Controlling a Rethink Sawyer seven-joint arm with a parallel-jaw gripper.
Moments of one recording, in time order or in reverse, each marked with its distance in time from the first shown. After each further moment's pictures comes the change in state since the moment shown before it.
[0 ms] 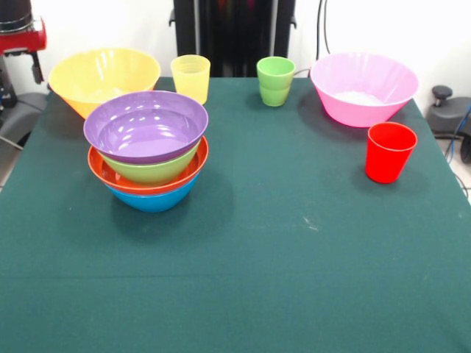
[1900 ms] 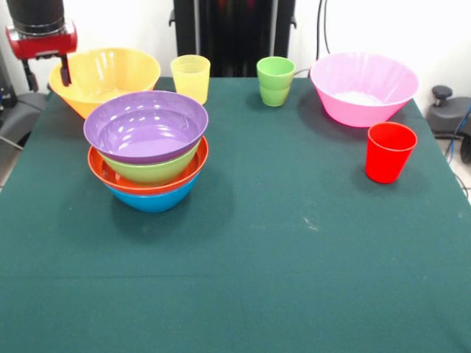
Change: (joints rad) arm 0.109 -0.011 -0.104 0.067 0.023 -0.113 0.000
